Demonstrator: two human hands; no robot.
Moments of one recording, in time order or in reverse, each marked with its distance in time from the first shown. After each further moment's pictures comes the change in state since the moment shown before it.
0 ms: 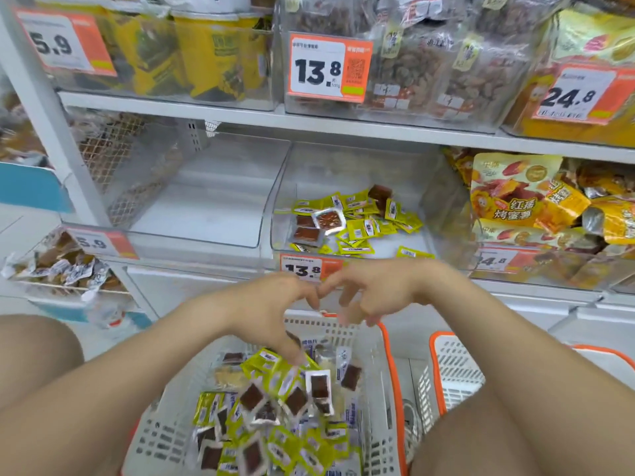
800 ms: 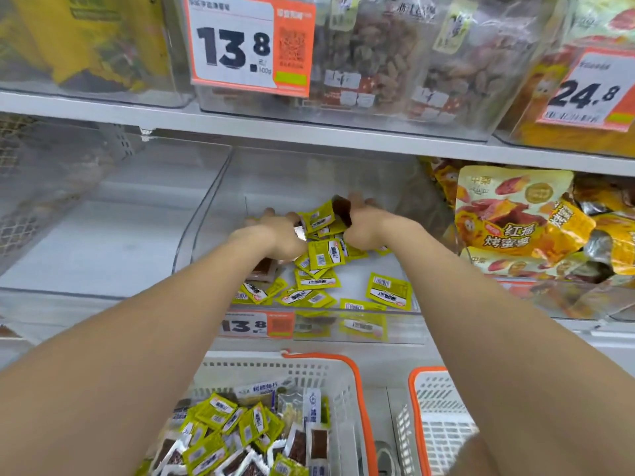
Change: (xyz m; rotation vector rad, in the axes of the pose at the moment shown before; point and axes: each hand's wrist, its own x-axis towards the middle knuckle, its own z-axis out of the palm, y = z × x) left_hand 0.240 -0.052 -0.057 0.000 0.123 -0.523; right_hand 0.107 0.129 -0.136 -0.090 0.556 0.457
